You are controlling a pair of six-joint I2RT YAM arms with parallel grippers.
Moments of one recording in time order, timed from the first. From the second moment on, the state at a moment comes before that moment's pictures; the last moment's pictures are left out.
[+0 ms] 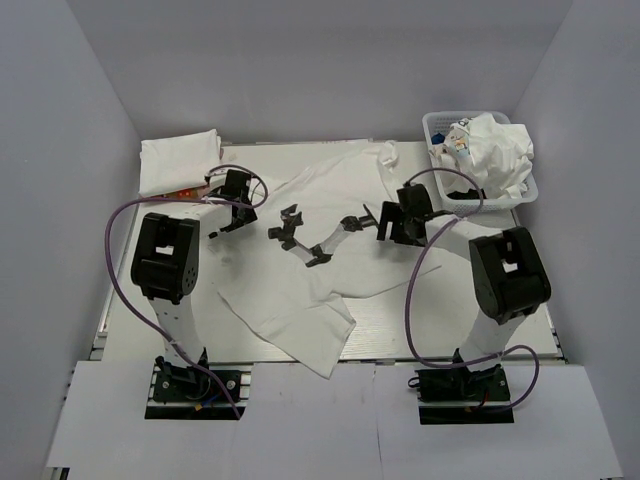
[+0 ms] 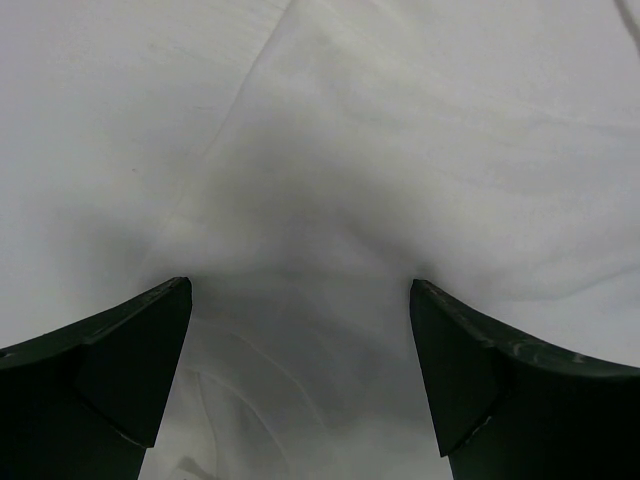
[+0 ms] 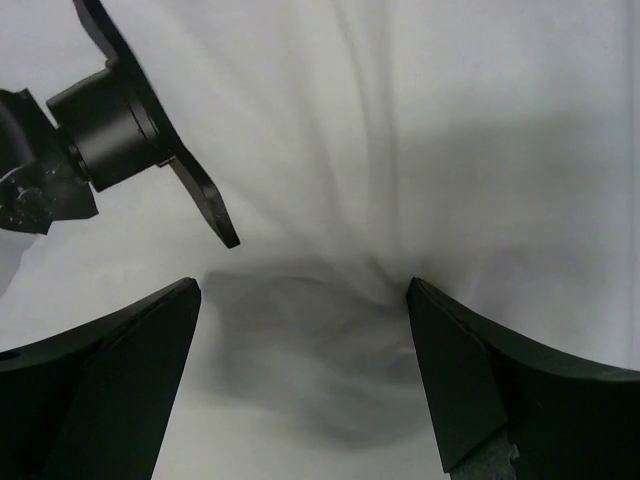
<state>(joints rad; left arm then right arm) -0.22 1.94 1.24 -0.32 -0.52 -0.56 0.35 1.78 1.02 -0.18 0.10 0.39</state>
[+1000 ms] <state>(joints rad) -0.24 2.07 1.41 -0.13 0.04 -0.40 0.38 1.64 1.02 -0.30 0.22 0.52</state>
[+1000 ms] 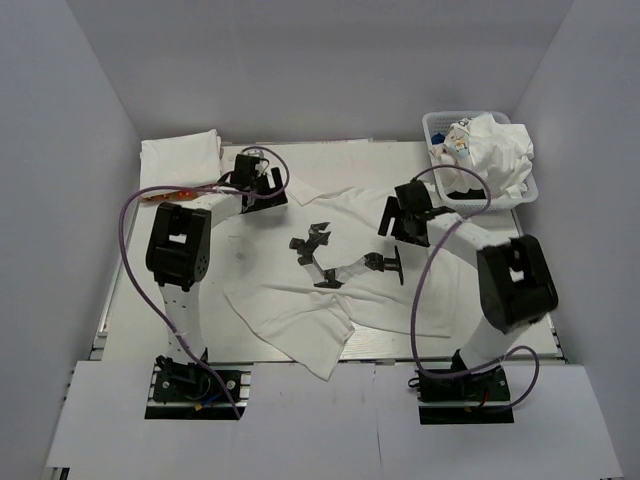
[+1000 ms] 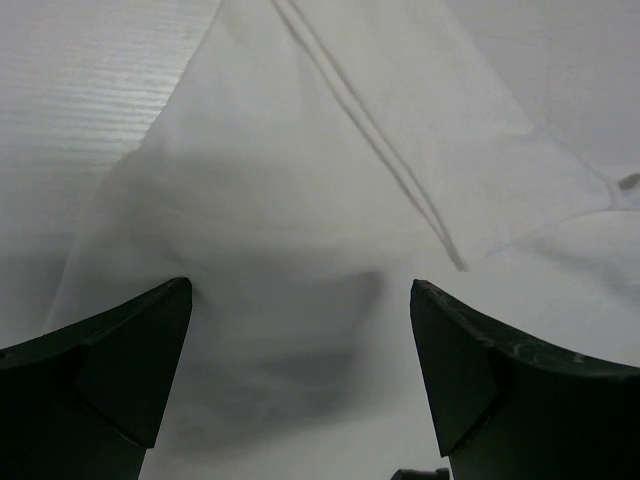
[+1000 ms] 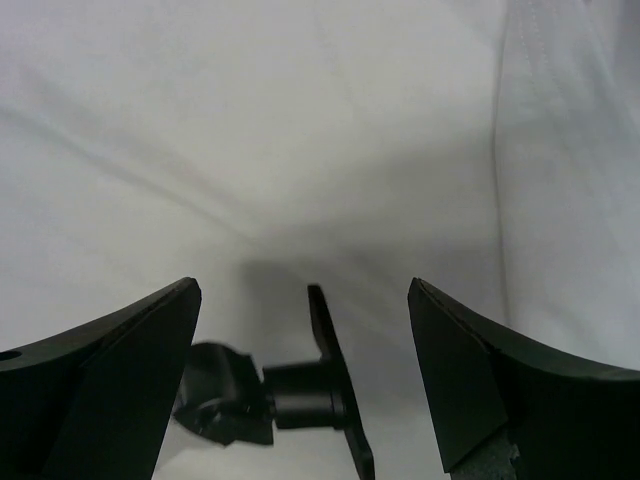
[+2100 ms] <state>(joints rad) -0.10 2.10 1.45 -0.18 -0.15 -0.46 0.13 1.59 0.97 -0.24 0.18 0.47</state>
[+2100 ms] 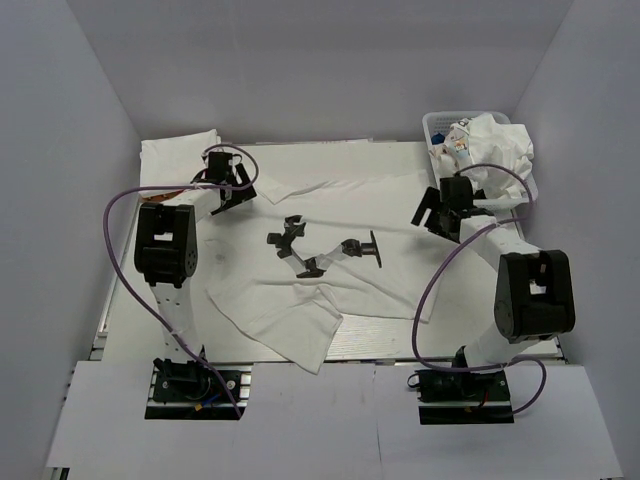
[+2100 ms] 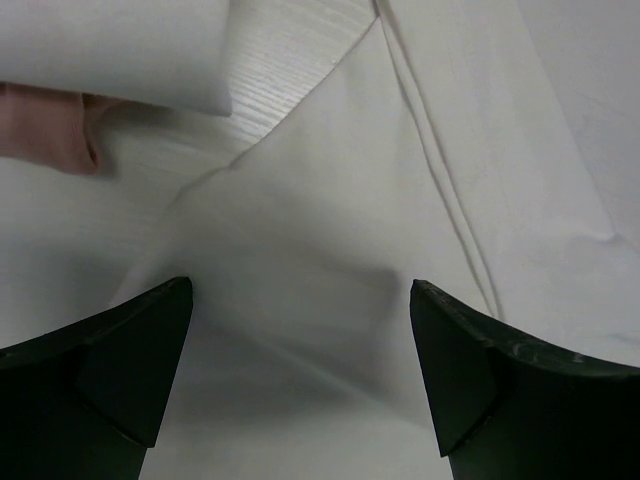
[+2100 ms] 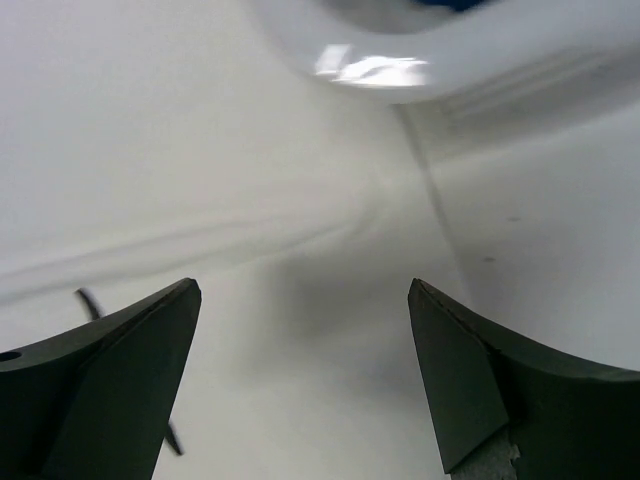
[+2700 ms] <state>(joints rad) -0.13 1.89 1.20 -0.15 0.06 -0.44 0.30 1.86 1.20 -0.24 0.06 0.41</state>
